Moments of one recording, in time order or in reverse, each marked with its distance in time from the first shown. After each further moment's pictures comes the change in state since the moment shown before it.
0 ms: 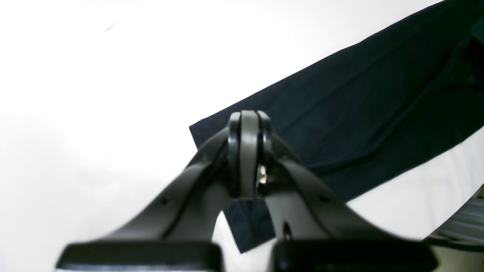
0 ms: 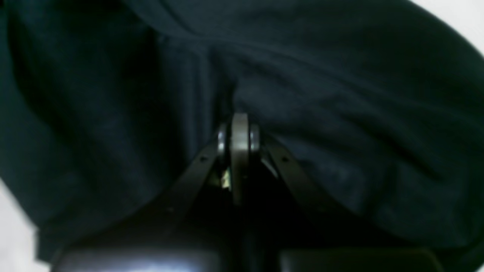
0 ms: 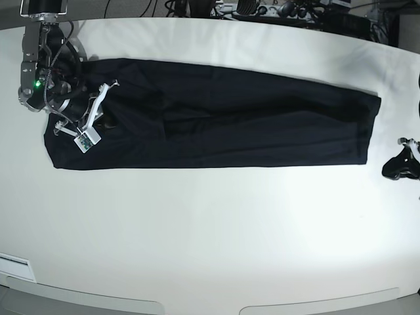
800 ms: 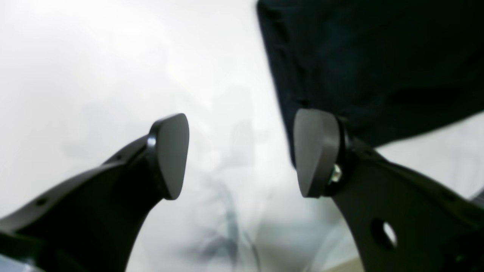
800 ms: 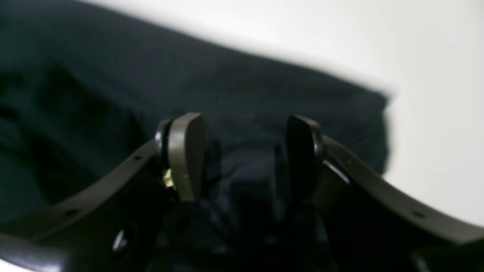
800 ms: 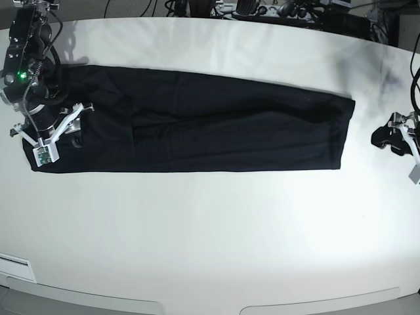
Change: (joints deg) left arm 5.9 1.9 0.0 -0.9 9.4 7.4 1.2; right arm -2.7 0.2 10.0 16.8 -5.7 -15.6 -1.1
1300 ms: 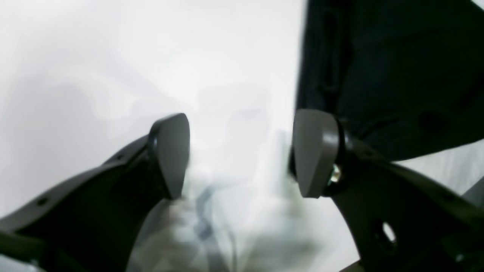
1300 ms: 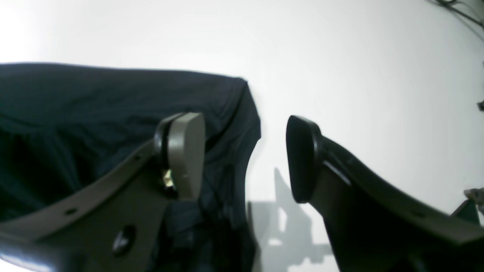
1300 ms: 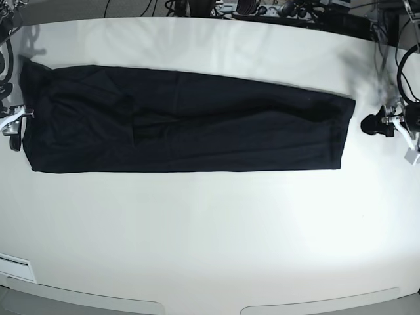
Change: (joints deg) left arm -0.2 6.5 -0.3 -15.7 -6.1 -0.8 1.3; right arm -3.0 5.6 20.0 0.5 8.9 0.2 -2.1
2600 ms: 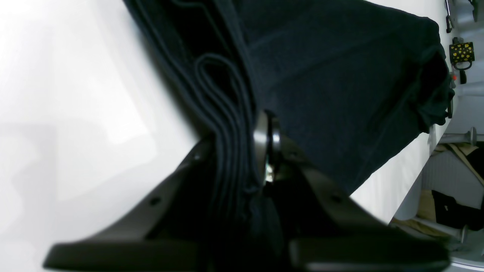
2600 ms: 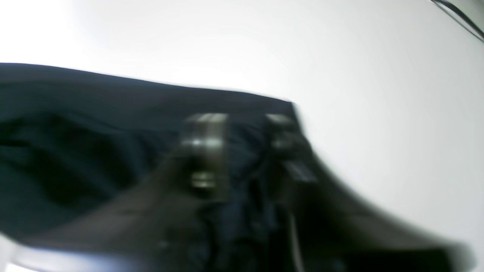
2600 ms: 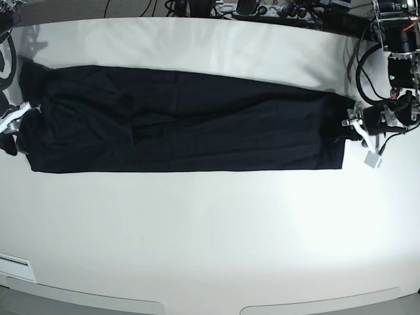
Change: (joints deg) left arm -1.1 11.9 6.1 0.4 -1.2 -0.6 -4.6; right arm -0.9 -0.2 0.3 0.0 14.3 7.3 0.2
